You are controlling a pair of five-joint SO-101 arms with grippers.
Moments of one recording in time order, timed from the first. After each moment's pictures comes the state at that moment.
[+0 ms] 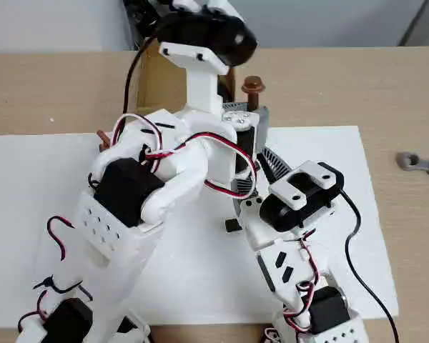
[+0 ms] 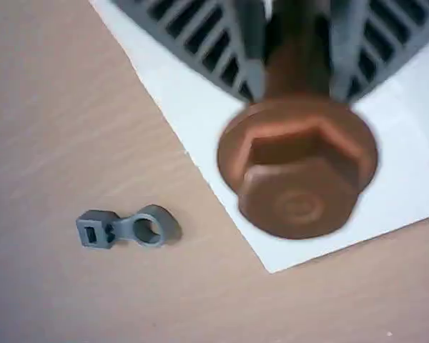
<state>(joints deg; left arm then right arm) 36.1 -15.3 -20.9 78.8 26.2 -26.0 -91.7 75.3 22.2 -3.8</state>
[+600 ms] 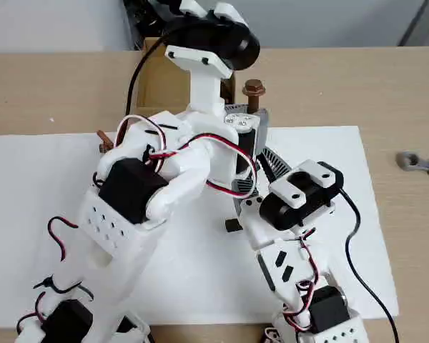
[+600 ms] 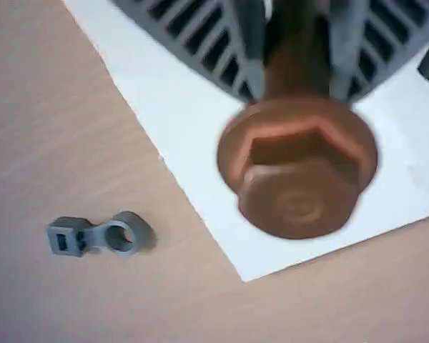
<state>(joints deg) 34.6 -16.0 -16.7 76.7 25.0 -25.8 -91.6 75.3 22.2 -3.8</state>
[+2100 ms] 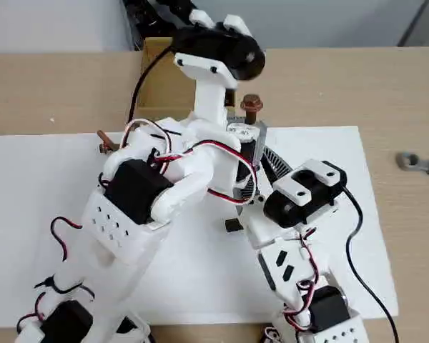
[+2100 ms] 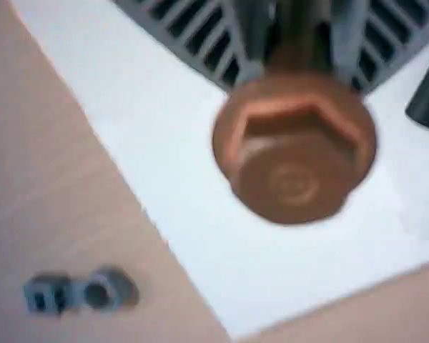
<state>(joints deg) 37.0 -16.3 -13.8 79.3 23.7 -25.7 -91.6 75.3 22.3 -5.8</state>
